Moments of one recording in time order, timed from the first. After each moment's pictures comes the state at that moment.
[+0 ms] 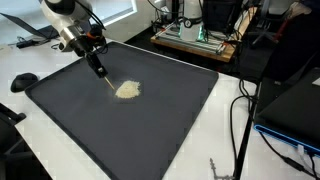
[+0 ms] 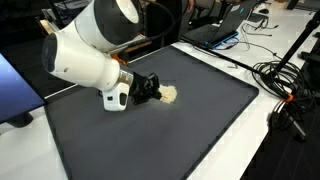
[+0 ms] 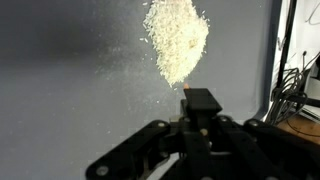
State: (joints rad) arm -0.50 0.78 0.08 -1.51 0.70 1.95 -0.66
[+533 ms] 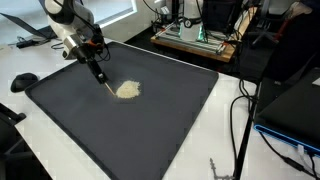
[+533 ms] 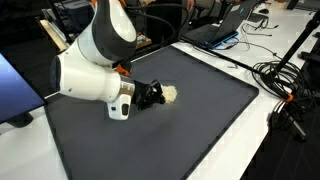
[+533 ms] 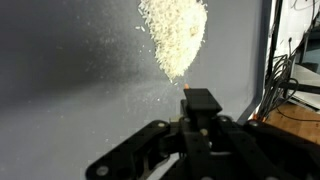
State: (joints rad) arm -0.50 0.87 0.08 -1.45 0.80 1.93 -0.68
